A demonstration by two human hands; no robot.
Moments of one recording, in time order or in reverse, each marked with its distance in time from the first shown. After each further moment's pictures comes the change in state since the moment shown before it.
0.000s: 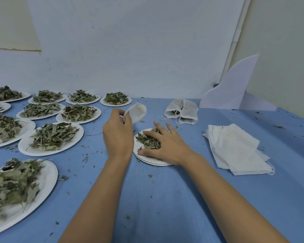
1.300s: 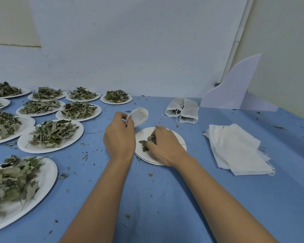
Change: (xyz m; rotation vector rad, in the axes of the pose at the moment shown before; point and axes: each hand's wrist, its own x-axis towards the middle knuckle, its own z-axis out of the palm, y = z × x) left_hand -0.006 -0.008 0.003 0.109 -0.026 -0.049; right_hand 0.007 -0.010 0.013 -0.003 0.065 0.058
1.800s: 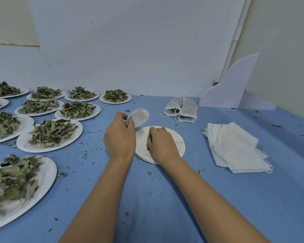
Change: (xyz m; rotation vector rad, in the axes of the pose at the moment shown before) left_hand -0.002 -0.002 0.003 0.050 -0.017 0.002; right_hand 0.000 -0.017 0.007 -0.087 0.133 0.067
